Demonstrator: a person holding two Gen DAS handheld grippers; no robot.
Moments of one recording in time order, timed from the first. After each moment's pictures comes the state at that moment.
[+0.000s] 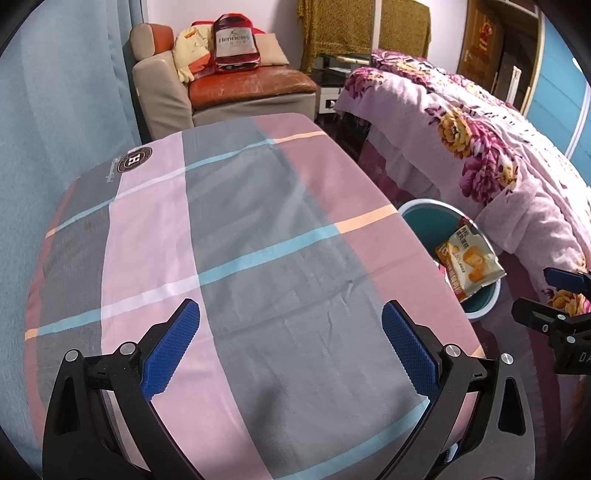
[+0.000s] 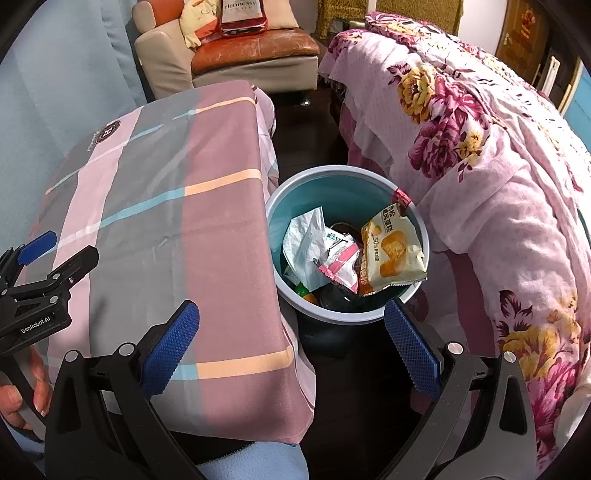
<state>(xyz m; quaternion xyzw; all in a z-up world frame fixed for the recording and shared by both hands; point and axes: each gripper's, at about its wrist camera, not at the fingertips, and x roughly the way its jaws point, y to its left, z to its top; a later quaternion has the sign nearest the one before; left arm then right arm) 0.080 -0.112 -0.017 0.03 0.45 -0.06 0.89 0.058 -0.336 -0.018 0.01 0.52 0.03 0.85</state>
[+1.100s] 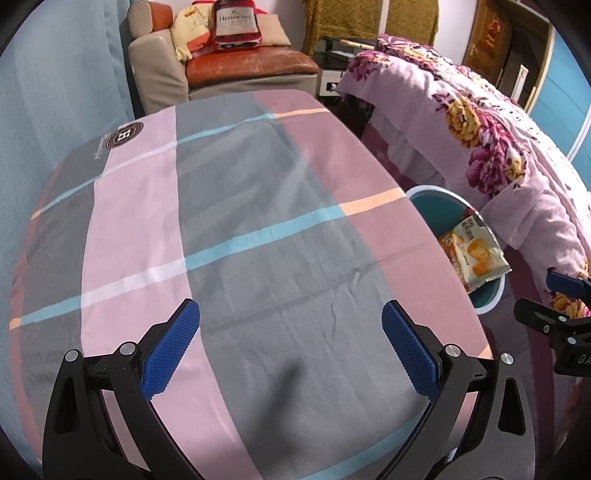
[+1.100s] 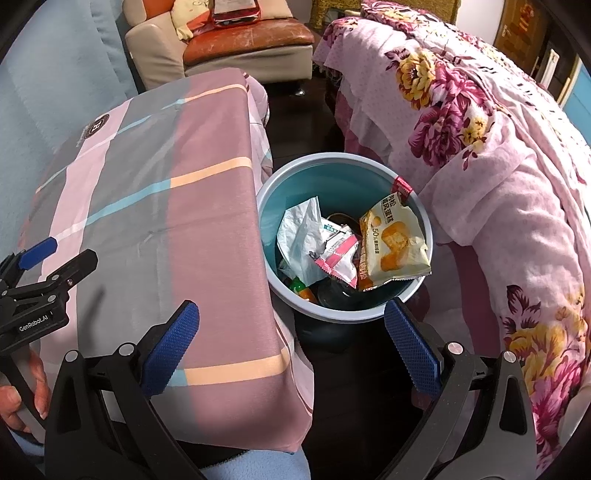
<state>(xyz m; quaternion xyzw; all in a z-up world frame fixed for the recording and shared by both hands) 0.094 -0.107 -0.040 0.01 0.48 -0.06 0.87 0.068 -0.339 -0.036 0.01 0.53 0.01 0.85</state>
